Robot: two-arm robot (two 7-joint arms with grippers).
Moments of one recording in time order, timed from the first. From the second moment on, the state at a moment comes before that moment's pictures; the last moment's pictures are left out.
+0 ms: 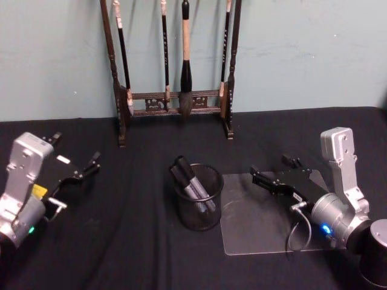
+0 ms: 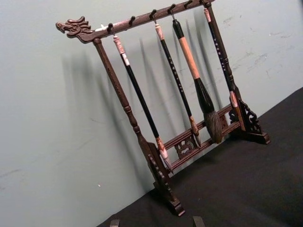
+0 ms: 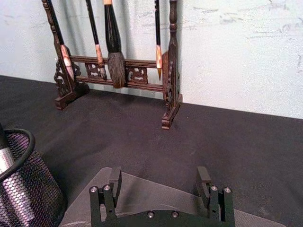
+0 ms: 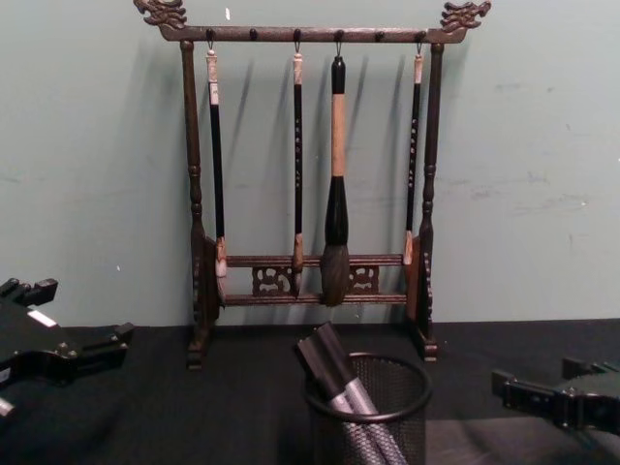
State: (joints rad) left arm -0.20 0.60 0.45 -1.41 -0.25 -0.12 0.03; right arm 0.20 0.30 -0.26 -1.30 0.33 0.05 0.29
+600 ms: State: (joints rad) left arm -0.20 0.60 0.45 -1.41 -0.25 -0.12 0.03; right arm 0.20 0.30 -0.26 -1.31 0.33 0.05 0.29
